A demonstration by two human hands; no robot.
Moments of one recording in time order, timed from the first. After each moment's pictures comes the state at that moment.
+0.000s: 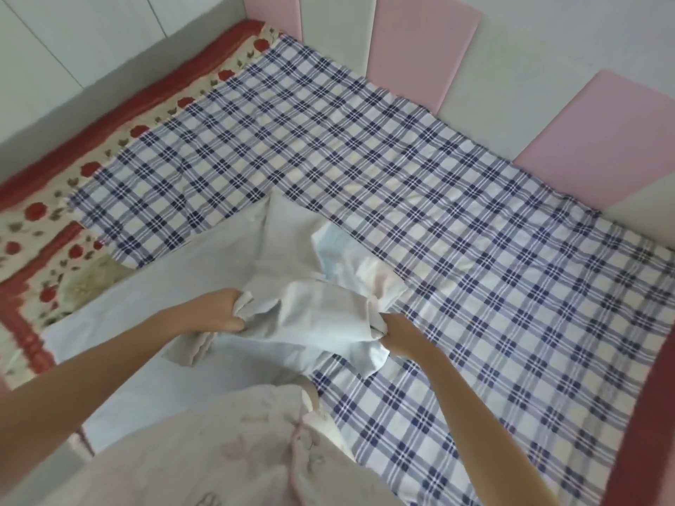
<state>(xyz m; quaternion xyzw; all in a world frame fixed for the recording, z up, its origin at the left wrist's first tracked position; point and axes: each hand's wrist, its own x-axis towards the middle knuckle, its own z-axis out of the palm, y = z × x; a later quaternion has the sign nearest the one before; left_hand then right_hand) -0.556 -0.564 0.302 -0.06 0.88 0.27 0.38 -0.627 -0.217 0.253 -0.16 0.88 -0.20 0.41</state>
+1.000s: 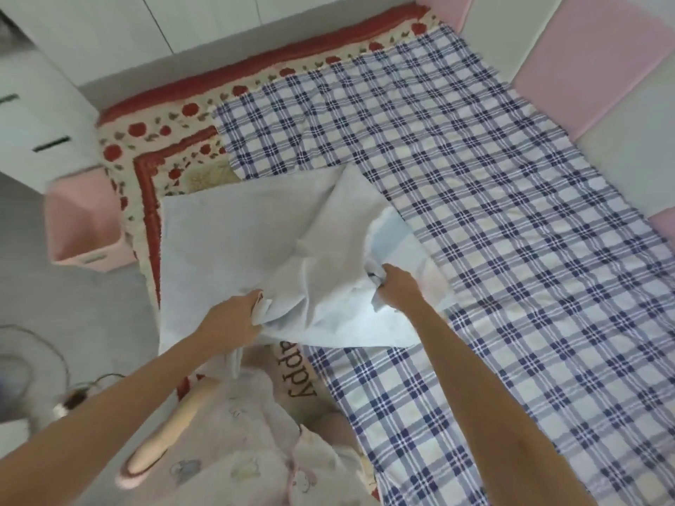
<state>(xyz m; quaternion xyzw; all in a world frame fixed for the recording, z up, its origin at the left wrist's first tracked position) -0.316 -0.478 0.279 -0.31 0.90 0.23 0.18 -0.563 -0.297 0.251 -0.27 0.89 -0.13 0.35</state>
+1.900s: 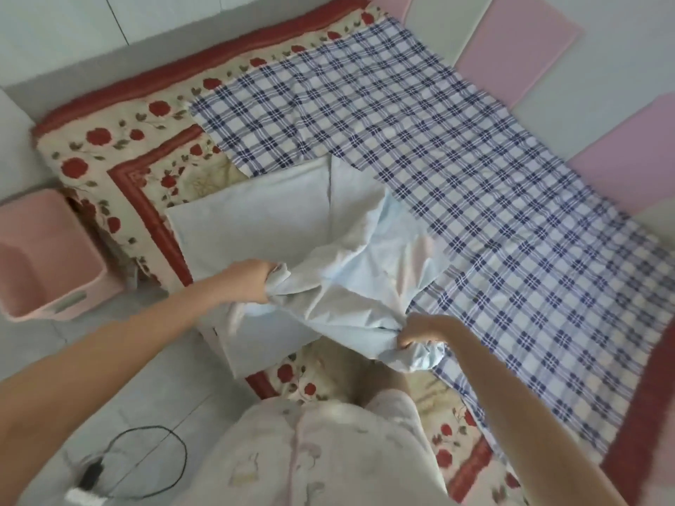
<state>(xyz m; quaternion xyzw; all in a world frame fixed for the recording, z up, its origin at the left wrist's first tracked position) -0.188 -0.720 0.274 -0.09 0.92 0.25 0.30 -0.313 -0.396 0.264 -0.10 0.81 -0.01 0.57</state>
